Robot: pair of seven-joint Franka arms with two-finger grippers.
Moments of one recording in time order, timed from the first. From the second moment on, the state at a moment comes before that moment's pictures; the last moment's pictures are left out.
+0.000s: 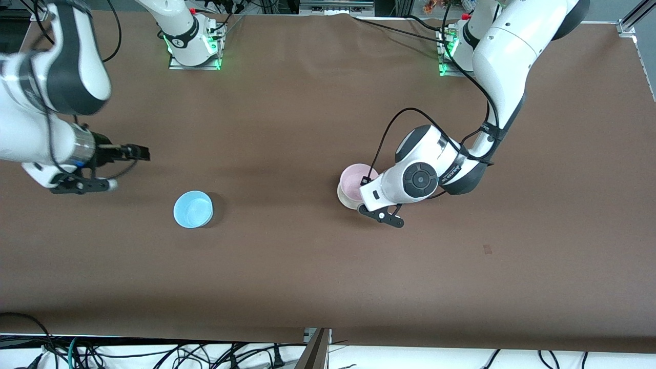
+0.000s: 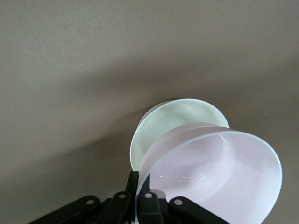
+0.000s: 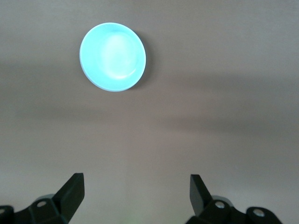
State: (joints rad) left arm -0.16 0.79 -0.46 -1.42 0.08 2.01 -0.23; right arm 0.12 0.24 -0.08 -1.76 0.04 1.77 -0.04
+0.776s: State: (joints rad) left arm -0.16 0.81 -0.45 -1.42 0.08 2.07 -0.23; right arm 0.13 0.49 -0.08 -1.87 0.04 2.28 -0.13
